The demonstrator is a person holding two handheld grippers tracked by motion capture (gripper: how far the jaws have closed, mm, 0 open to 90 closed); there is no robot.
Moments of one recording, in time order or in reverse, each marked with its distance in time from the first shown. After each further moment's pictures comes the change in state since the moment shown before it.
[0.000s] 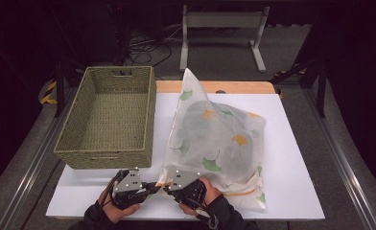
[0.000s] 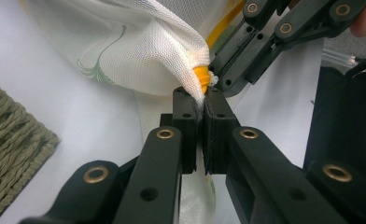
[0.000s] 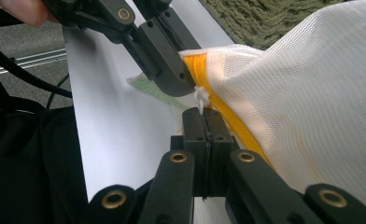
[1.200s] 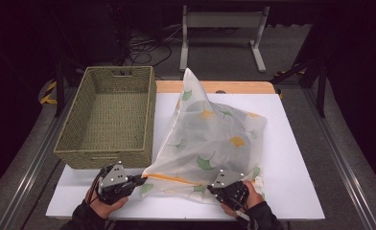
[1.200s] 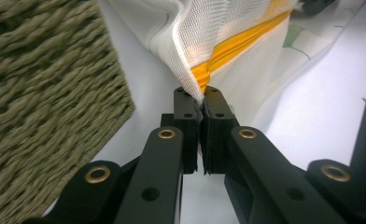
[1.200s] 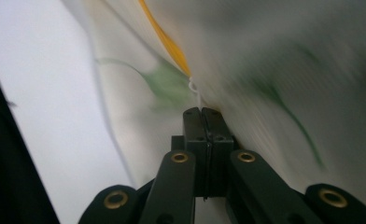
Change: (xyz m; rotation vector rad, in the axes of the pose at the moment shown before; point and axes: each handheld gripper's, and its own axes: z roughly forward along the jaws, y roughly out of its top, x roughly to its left) left arm 0.021 -0.013 -0.026 -0.012 0.137 -0.069; right arm -0.038 -0.076 -0.074 0.164 -0.183 0.144
